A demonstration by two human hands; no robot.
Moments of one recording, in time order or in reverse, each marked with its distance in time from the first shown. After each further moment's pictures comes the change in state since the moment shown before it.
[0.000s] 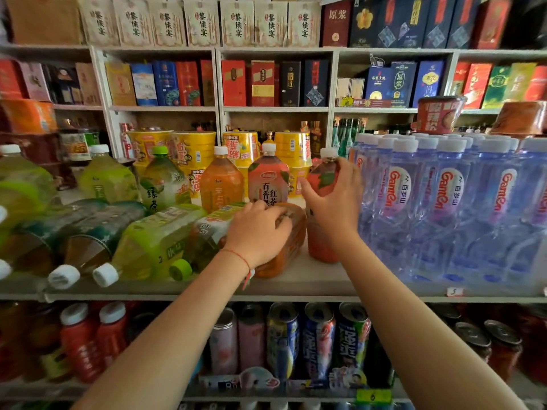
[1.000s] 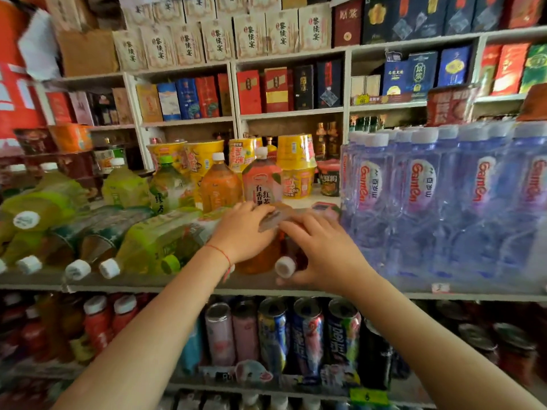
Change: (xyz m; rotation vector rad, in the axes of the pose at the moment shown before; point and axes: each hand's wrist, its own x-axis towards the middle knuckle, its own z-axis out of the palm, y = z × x) left_hand -0.002 0.004 -0.002 0.095 -0.073 0.000; right_hand -0.056 0.030 -0.061 -0.326 -0.589 -0.722
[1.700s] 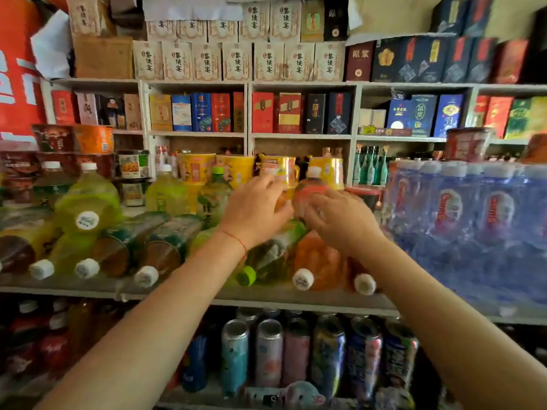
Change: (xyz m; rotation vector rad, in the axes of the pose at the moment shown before) left_hand -0.025 -0.096 -0.079 0.039 0.521 0.238; right_hand 0.128 -0.093 -0.029 -0.225 -0.033 0.295
